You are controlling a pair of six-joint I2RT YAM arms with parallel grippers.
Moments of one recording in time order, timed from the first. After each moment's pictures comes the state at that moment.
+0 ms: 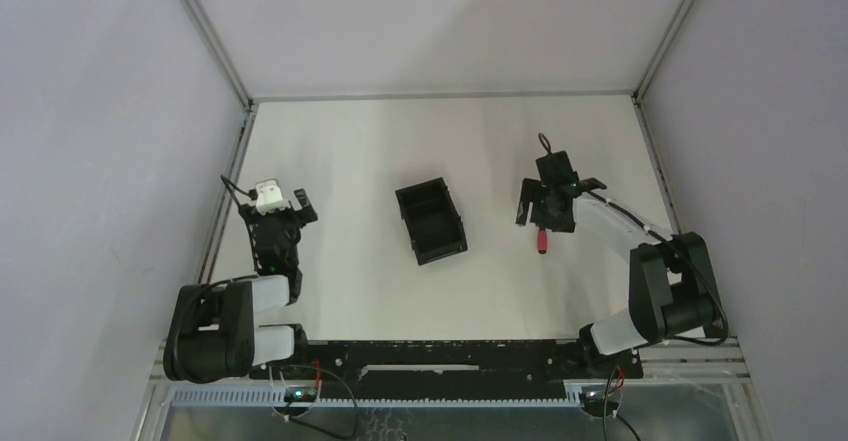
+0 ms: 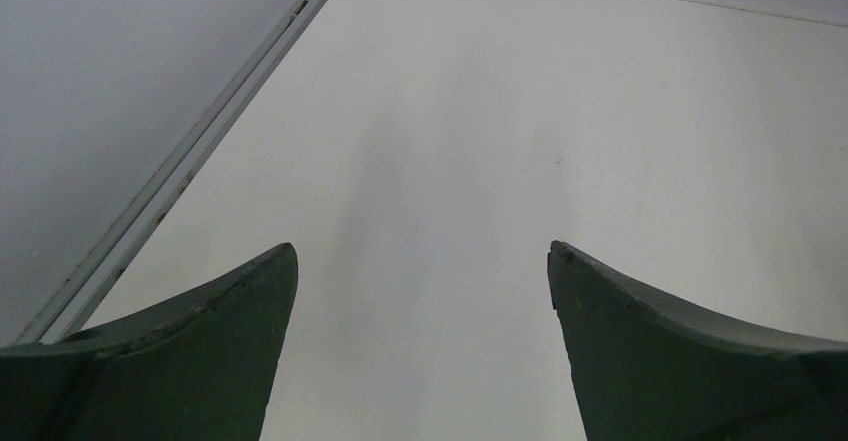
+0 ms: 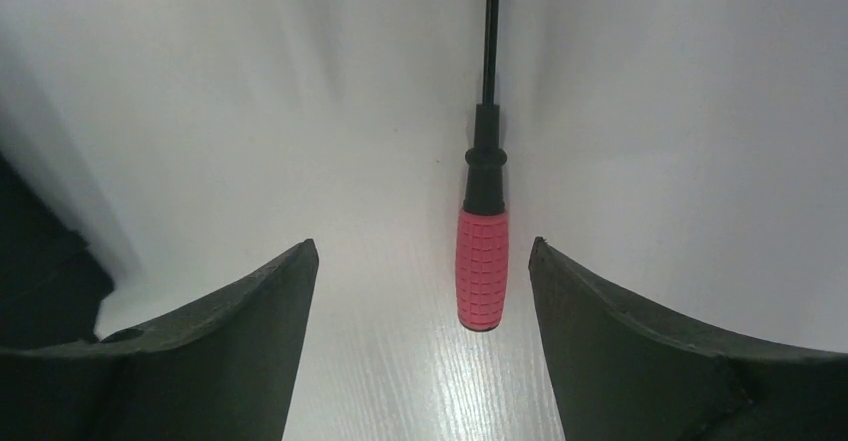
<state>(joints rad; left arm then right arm) 0.05 1.27 0.16 1.03 -0.22 -0.04 0.26 1.46 0.91 -0.56 0.09 0.43</state>
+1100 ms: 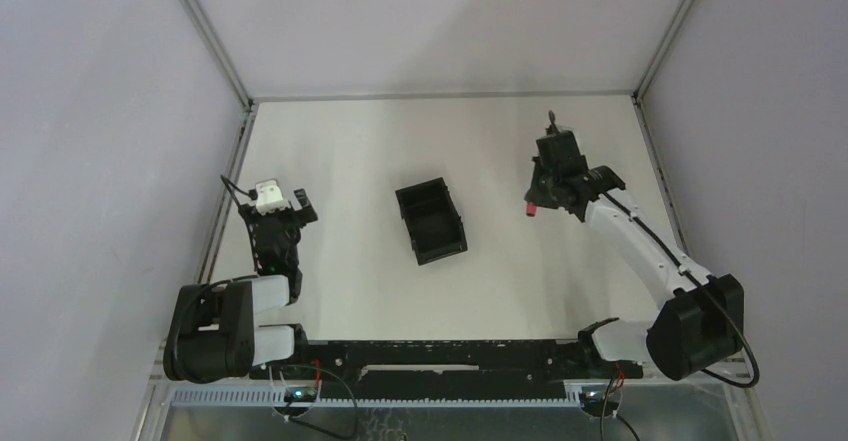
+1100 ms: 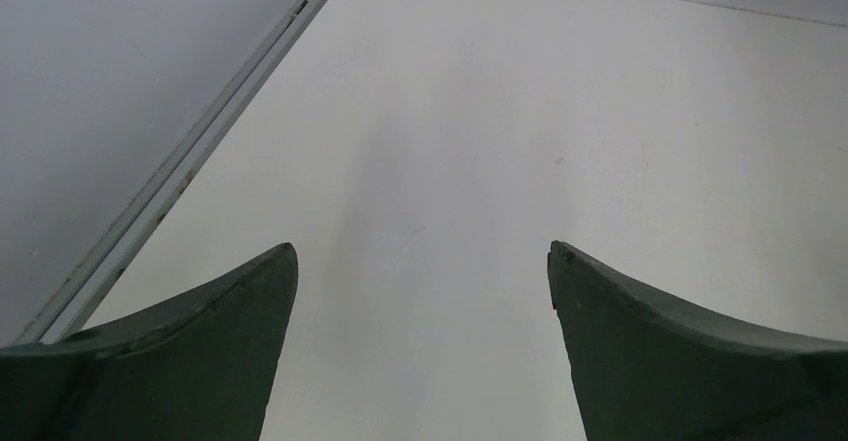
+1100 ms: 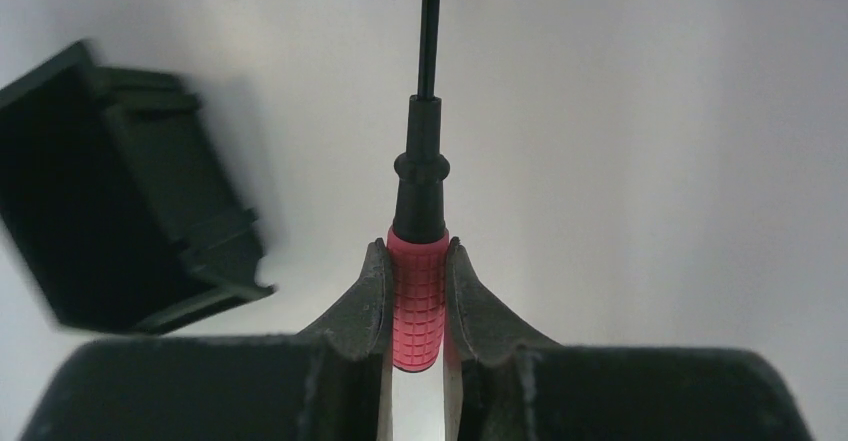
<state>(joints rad) 0.05 1.27 0.16 1.03 -0.22 -0.04 0.34 1.30 1.07 -0.71 0.17 0.48</state>
